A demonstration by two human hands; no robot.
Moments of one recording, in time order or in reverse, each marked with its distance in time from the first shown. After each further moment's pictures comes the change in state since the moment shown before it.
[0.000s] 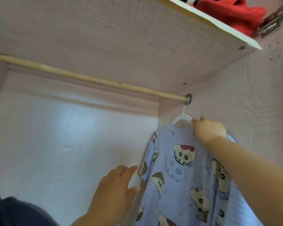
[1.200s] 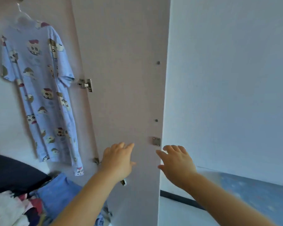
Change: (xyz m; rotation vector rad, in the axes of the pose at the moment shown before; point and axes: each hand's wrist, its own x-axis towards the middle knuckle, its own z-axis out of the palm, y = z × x) left_hand -0.439 0.272 -0.123 -0.178 -0.704 0.635; right_hand -0.746 0.086 -0.219 -0.012 -0.675 0.336
